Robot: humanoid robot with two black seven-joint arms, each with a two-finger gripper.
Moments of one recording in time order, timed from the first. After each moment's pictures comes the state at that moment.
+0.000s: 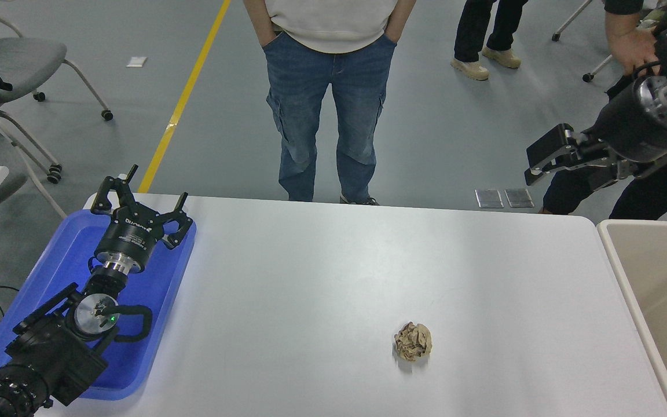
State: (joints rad) left arm -0.59 0.22 -0.90 -0.44 -0.08 -0.64 -0.34; right arm 2.20 -0.53 -1.21 1.25 -0.36 0.79 0.06
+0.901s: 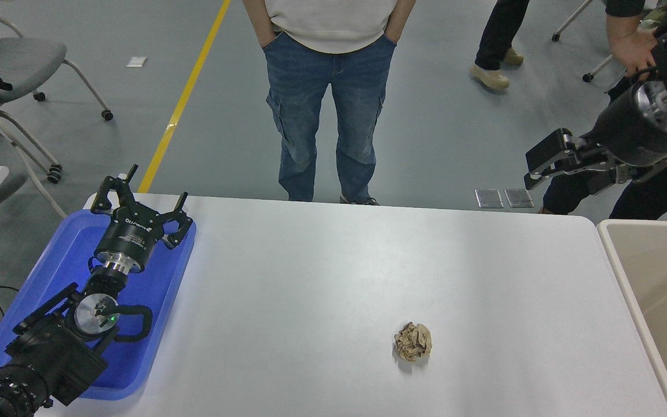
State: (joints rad) left arm -0.59 0.22 -0.90 -0.44 -0.08 -0.64 -0.34; right arm 2.18 -0.52 -1.21 1.25 -0.36 0.79 0.06
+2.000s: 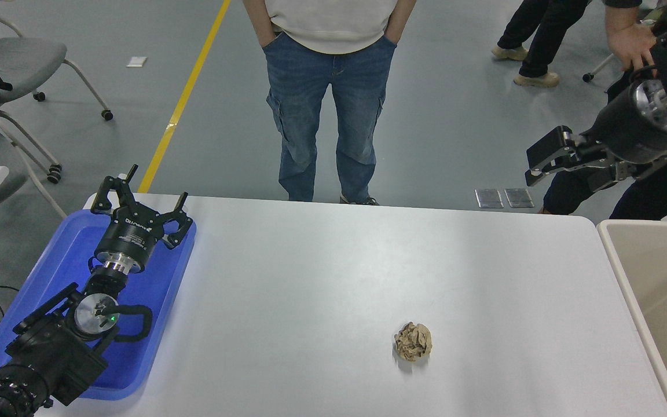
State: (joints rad) left arm -0.59 0.22 -0.90 -0.44 -0.08 -0.64 -0.34; right arm 2.15 -0.52 -1.21 1.19 -0.36 0.79 0.06
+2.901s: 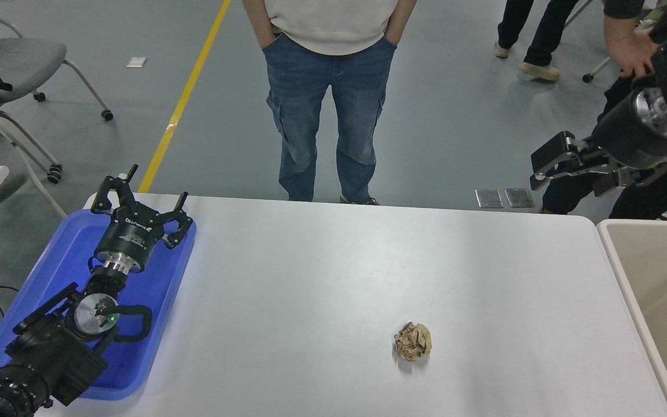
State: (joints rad) left arm -0.59 0.22 -0.90 -0.44 -0.08 -0.64 -0.34; right arm 2.07 -0.49 -1.21 1.16 -0.34 0.79 0.07
